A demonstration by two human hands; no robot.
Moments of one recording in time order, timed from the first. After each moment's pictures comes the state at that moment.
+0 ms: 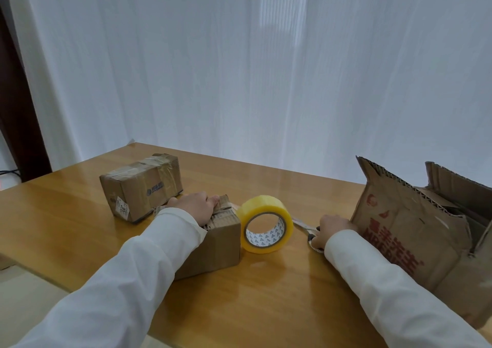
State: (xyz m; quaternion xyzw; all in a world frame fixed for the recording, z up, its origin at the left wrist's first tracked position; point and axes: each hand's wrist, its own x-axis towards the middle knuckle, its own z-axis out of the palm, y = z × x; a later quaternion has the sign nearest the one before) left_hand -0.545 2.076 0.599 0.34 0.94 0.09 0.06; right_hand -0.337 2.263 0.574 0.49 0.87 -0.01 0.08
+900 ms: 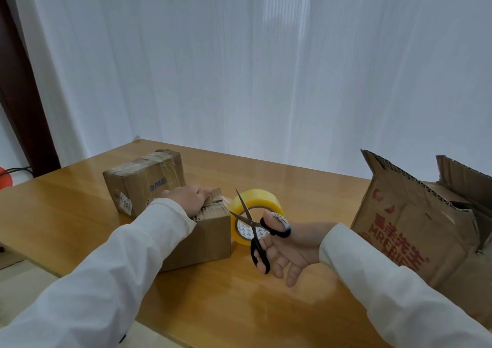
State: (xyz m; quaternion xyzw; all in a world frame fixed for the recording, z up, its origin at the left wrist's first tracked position) left_hand -0.571 2.068 0.599 0.34 0.93 0.09 0.08; right_hand -0.354 2.200 0.595 0.14 0.72 -0.63 0.26
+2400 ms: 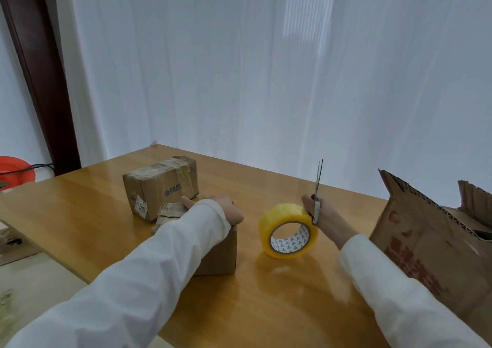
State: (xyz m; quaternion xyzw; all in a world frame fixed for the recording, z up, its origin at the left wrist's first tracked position) left_hand -0.528 2.092 0.621 0.31 0.94 0.04 0.14; right_hand -0.382 2.271 0.587 0.32 0.74 -0.56 -0.19
